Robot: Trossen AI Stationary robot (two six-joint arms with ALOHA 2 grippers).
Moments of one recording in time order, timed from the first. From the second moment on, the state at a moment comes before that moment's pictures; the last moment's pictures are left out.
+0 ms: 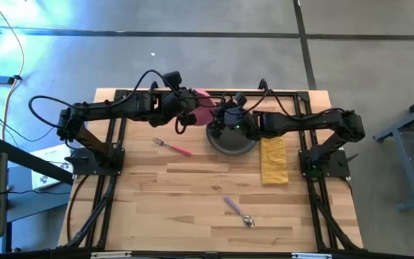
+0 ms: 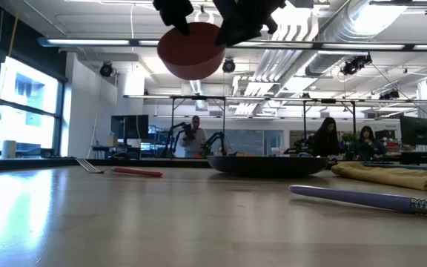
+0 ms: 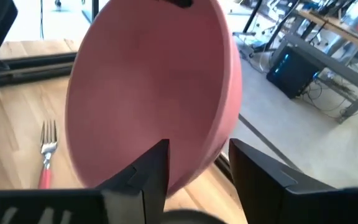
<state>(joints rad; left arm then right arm) 0.23 1.55 1.59 -0.80 -0.85 0.36 -0.04 1.59 1.34 -0.22 0.69 0.03</state>
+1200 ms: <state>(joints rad) 0.19 1.54 1.72 -0.83 -0.84 0.54 -0.14 1.54 1.32 -0.55 0.49 0.15</state>
